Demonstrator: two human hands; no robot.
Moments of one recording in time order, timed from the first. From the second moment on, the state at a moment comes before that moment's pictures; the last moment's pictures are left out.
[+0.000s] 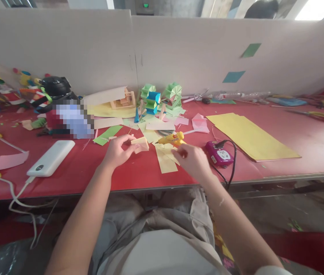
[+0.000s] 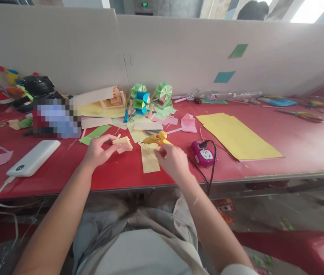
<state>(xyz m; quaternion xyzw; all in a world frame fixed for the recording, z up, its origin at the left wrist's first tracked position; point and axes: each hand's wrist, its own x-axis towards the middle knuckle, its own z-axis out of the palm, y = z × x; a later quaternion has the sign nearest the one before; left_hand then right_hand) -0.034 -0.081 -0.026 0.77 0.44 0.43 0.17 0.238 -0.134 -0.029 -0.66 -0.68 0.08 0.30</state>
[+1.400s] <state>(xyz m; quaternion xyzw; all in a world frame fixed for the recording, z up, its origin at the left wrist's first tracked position) -0.026 -0.075 -0.030 0.80 0.43 0.39 0.16 0.199 -0.065 -0.023 -0.35 -0.84 0.26 0.32</state>
